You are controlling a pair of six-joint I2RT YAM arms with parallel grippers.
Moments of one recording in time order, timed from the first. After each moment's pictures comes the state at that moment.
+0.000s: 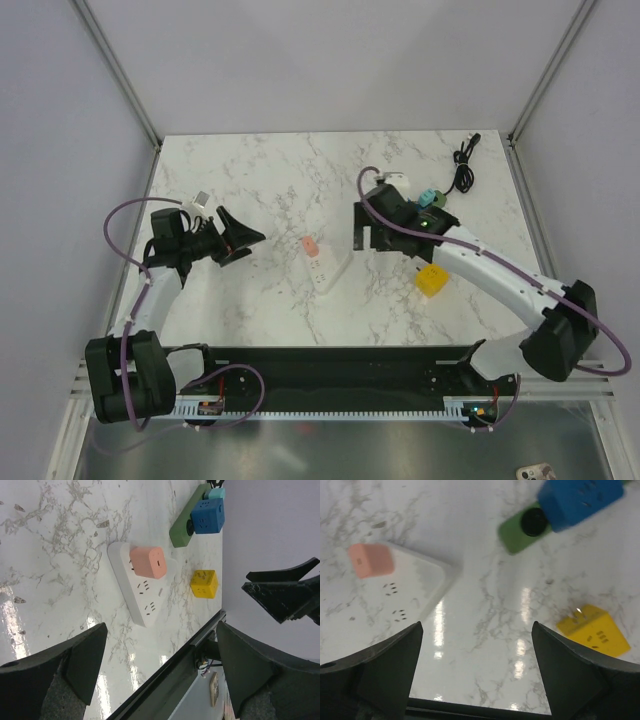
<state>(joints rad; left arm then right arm) 0.14 1.15 0.63 -0.15 0.89 -0.59 0.83 1.50 1.35 -0.76 0.36 0.58</state>
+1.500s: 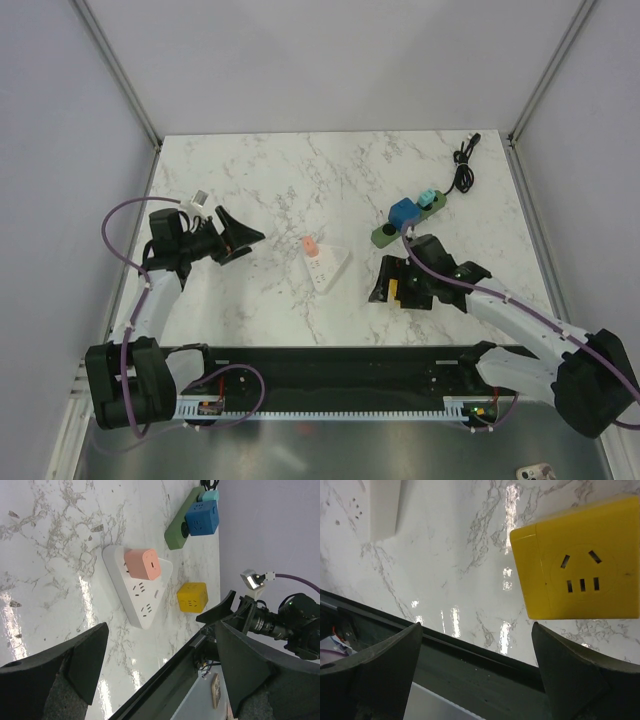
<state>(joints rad) 0.14 1.12 0.62 -0.12 0.90 -0.61 0.55 1.06 0.62 -0.53 -0.18 0.75</state>
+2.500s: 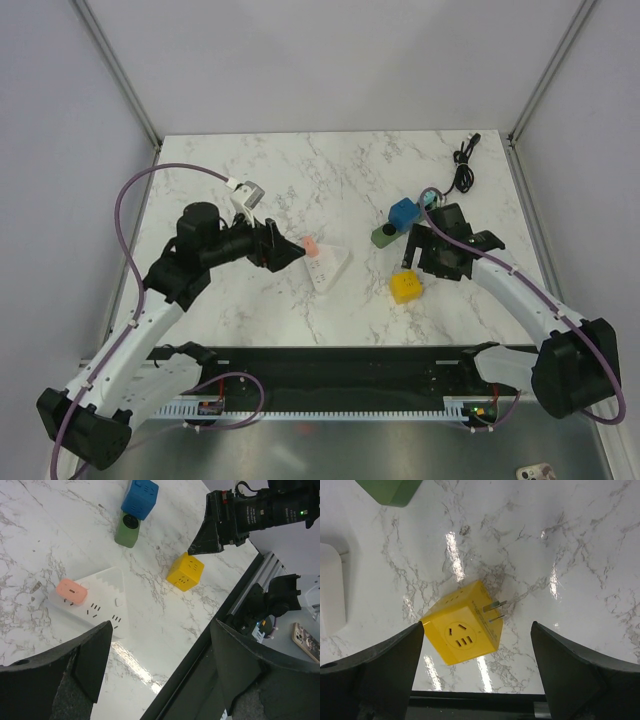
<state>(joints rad) -0.43 0.87 0.86 -0.32 0.52 -0.30 0.34 1.20 0.85 -0.70 0.06 0.59</state>
